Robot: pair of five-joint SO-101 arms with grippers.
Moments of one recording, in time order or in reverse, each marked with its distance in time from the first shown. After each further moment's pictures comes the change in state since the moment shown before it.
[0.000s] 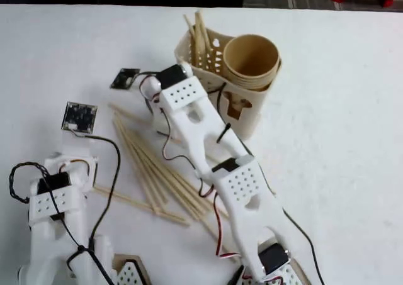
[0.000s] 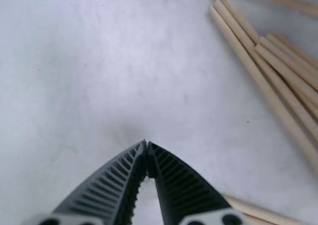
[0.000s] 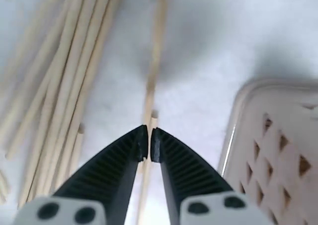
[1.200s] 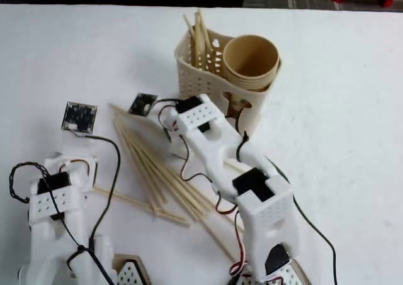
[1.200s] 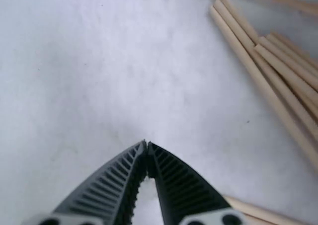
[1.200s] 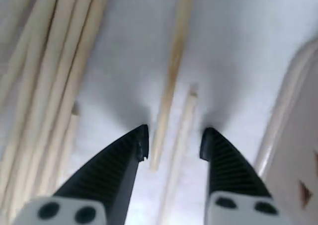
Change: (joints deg) left arm 0.0 0.0 0.0 0.0 0.0; right arm 2.0 -22.2 53.5 -31.7 3.3
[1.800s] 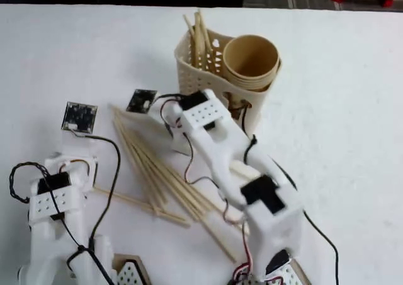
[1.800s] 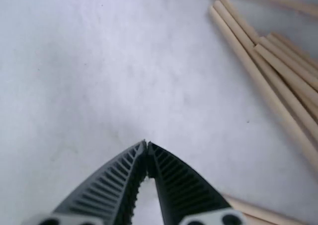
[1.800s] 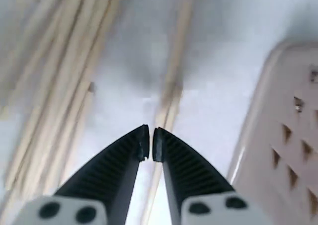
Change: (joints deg) left arm 0.0 0.0 0.0 0.0 0.0; right arm -1.1 -12.7 4.3 2.8 2.7
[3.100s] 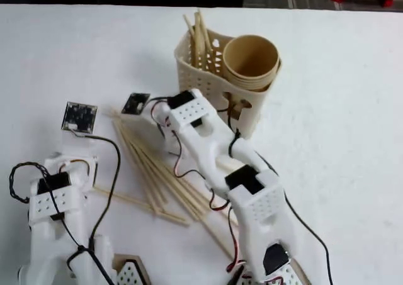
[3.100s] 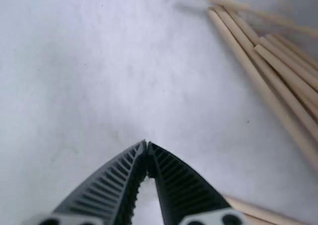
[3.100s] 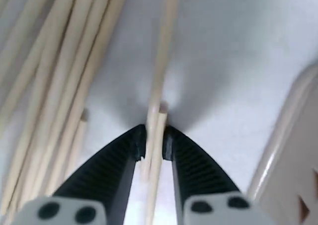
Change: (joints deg) left arm 0.0 0.0 0.0 0.0 0.0; right arm -1.9 16.5 -10.9 4.3 -2.6
